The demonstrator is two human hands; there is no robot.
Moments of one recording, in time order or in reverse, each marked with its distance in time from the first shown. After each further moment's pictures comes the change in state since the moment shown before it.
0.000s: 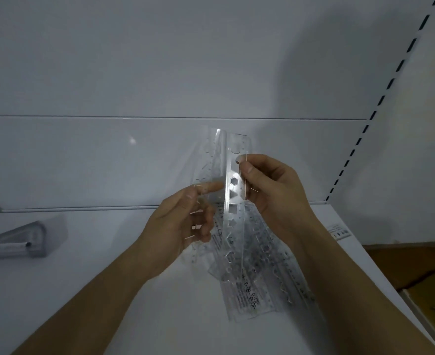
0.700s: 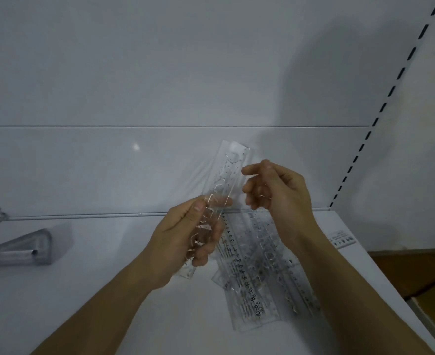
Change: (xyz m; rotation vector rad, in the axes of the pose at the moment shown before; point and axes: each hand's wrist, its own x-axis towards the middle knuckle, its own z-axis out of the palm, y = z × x) left_hand -0.005 0.000 0.001 0.075 -0.055 0.050; right_hand -0.002 -0.001 -0.002 -0.281 0.096 -0.075
